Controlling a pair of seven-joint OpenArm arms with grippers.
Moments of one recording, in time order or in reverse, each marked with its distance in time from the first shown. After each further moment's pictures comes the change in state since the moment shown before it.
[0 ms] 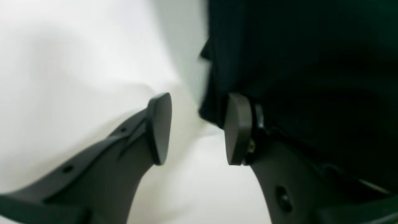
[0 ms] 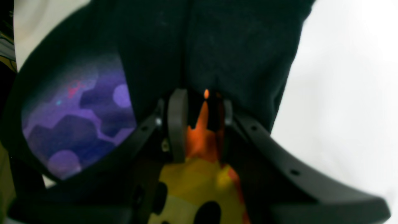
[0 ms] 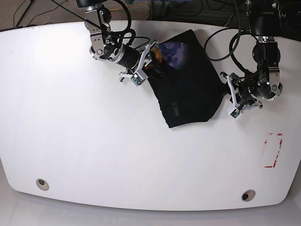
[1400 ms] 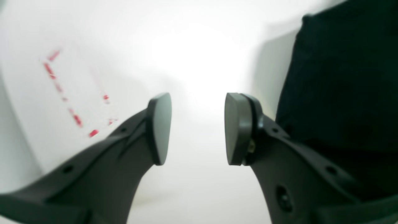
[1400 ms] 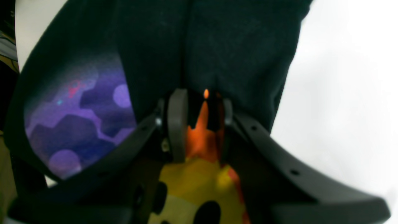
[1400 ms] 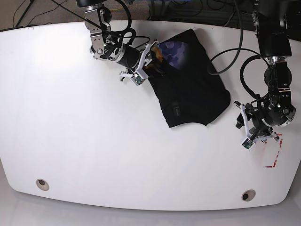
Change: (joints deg) left arm -11.1 -2.3 -0.1 5.0 7.4 0.0 1.2; right arm -0.2 0.0 0.0 0.0 0.0 0.0 0.0
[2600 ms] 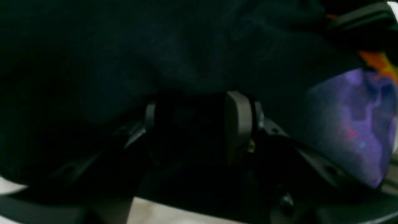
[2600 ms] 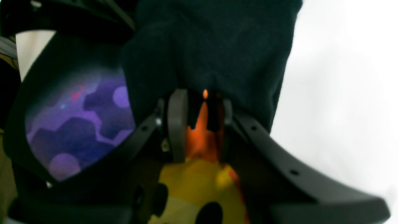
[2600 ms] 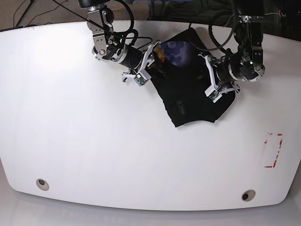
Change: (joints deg) left arm 20.0 10.8 0.3 4.0 -8.4 -0.7 -0.7; right arm 0.4 -1.4 0.0 0.0 -0.9 0.0 -0.8
